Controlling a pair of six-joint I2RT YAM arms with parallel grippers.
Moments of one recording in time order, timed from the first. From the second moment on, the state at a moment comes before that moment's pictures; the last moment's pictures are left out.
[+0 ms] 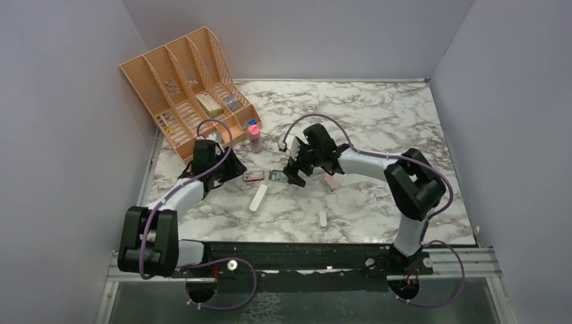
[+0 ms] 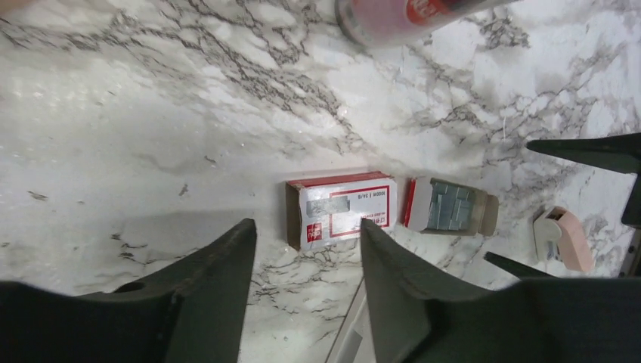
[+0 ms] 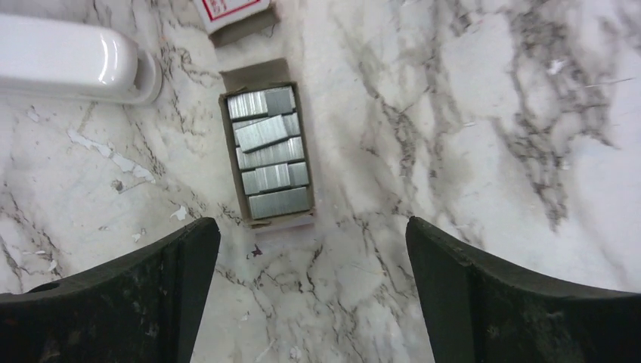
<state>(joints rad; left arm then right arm) -0.12 1.31 0.55 0.01 0.28 -0.51 0.68 1.87 1.11 -0.06 -0.42 -0.48</state>
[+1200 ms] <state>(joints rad) -0.14 1.02 0.63 0.03 0.45 -0.48 0.67 1.38 0.88 -0.47 0.19 0.40</state>
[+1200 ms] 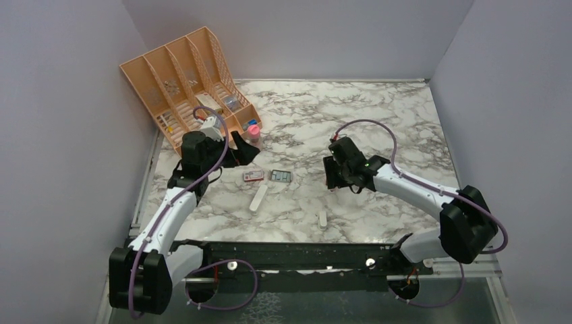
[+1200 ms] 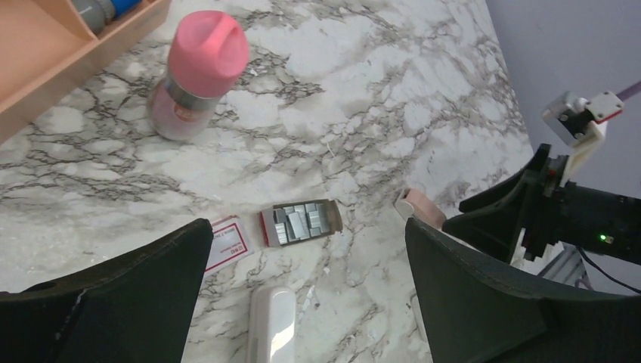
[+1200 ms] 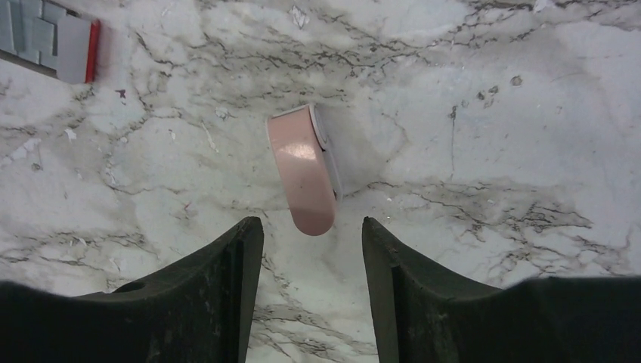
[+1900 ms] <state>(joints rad) -0.36 1.20 0.67 0.10 0.48 -0.49 0.67 1.51 0.87 -0.44 0.15 0.33</state>
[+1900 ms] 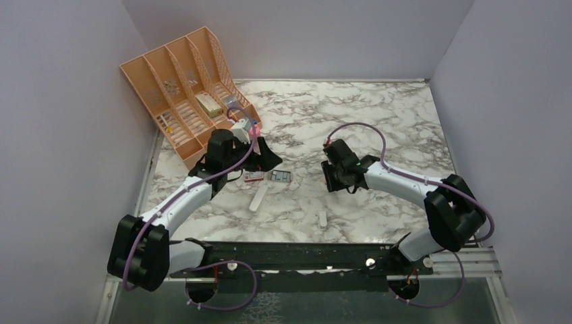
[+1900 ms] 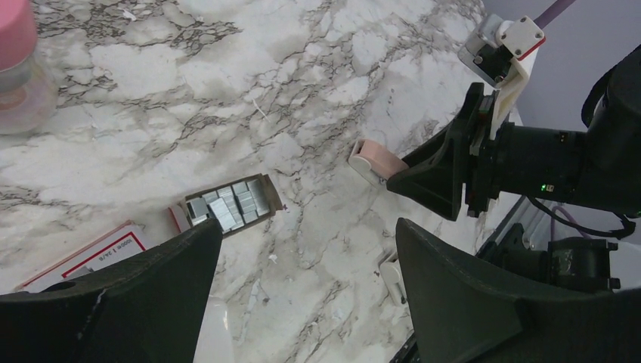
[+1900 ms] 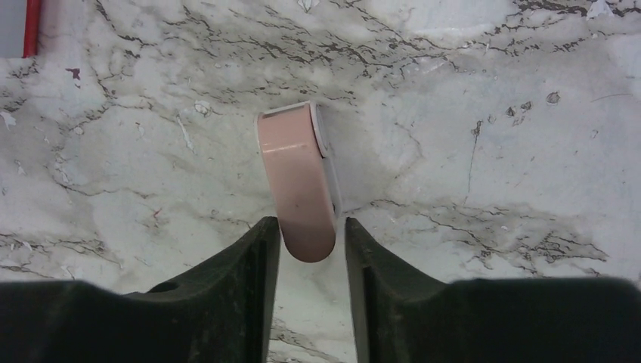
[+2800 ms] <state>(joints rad) -0.45 1.35 0.68 0.19 0.44 -0.61 0.67 1.52 0.86 -0.37 0.14 0.28</state>
